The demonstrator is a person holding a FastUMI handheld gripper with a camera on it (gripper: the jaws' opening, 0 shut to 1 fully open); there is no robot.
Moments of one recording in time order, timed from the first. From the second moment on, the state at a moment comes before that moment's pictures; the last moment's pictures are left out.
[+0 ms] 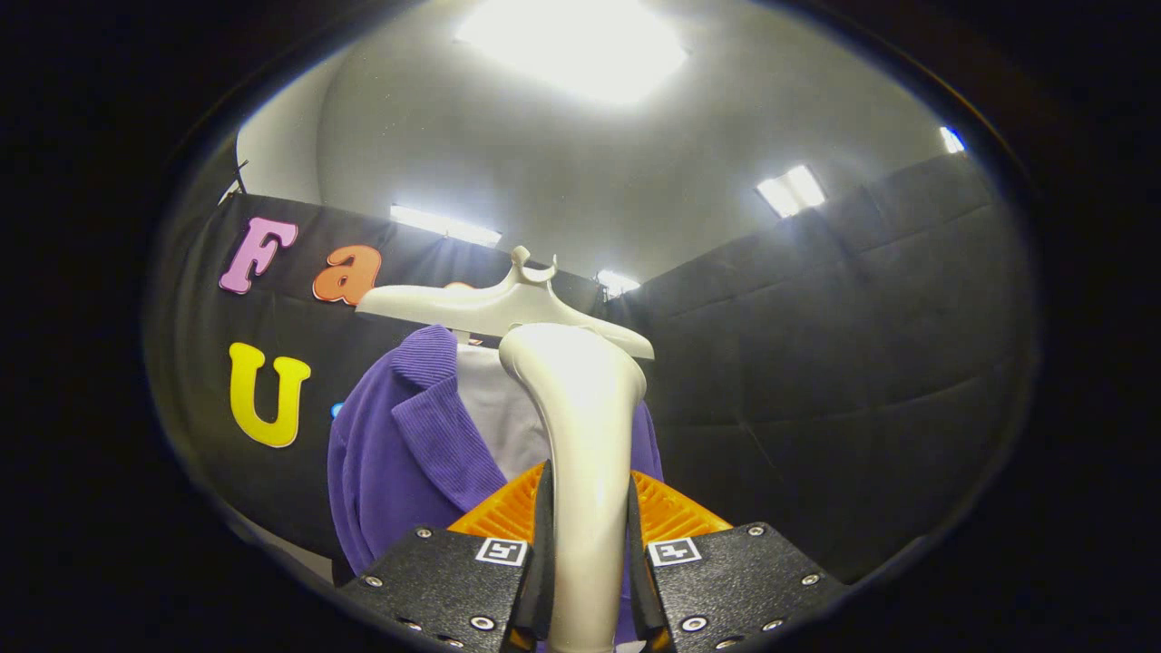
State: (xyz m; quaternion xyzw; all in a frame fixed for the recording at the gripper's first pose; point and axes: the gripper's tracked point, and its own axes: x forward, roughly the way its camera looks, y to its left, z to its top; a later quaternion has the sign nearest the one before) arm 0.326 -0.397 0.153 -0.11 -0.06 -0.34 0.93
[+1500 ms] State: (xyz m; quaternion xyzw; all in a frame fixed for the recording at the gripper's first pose) arm 0.302 -0.457 -0.044 -0.06 0.09 -0.35 0.93
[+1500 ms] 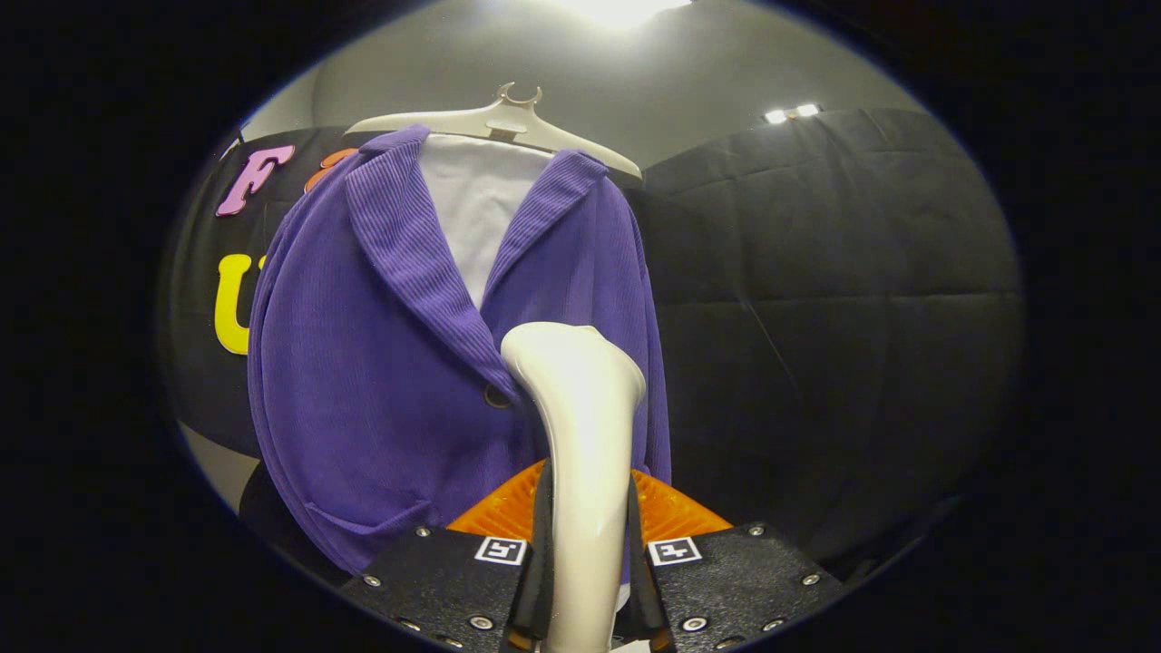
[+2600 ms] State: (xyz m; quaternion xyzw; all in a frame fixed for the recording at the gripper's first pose) arm 0.240 -0.461 -0.212 -0.03 0.19 -0.36 0.91
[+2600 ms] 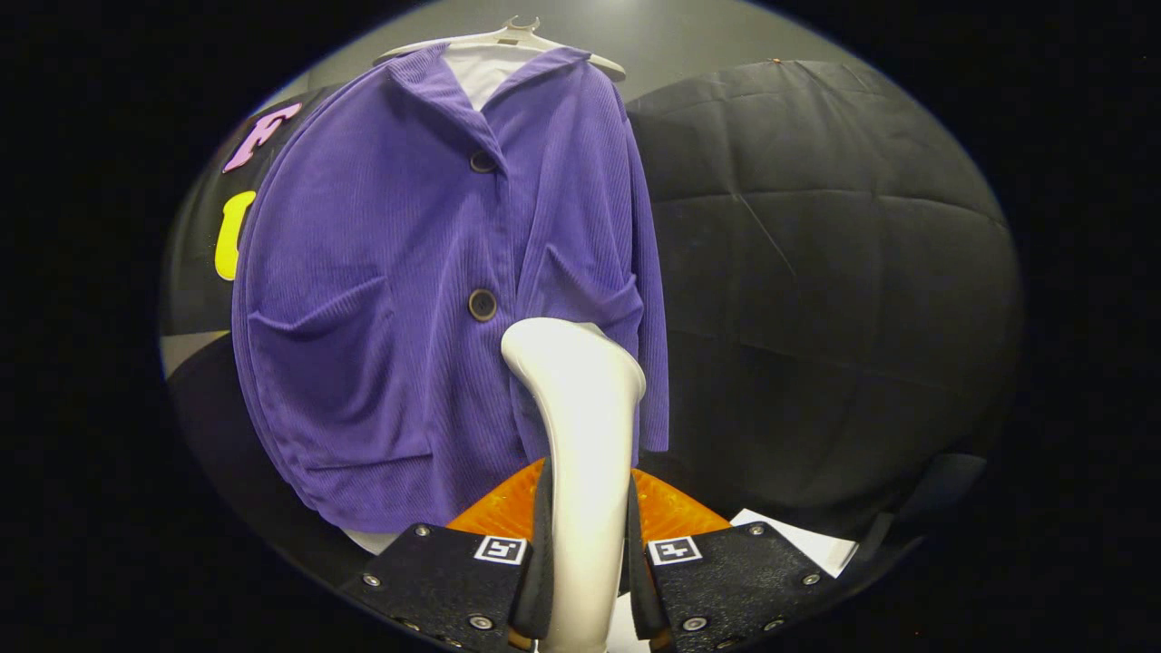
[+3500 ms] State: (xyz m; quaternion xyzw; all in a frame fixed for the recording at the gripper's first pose) arm 0.164 -0.392 -0.185 -0.05 0.16 -0.32 0.93
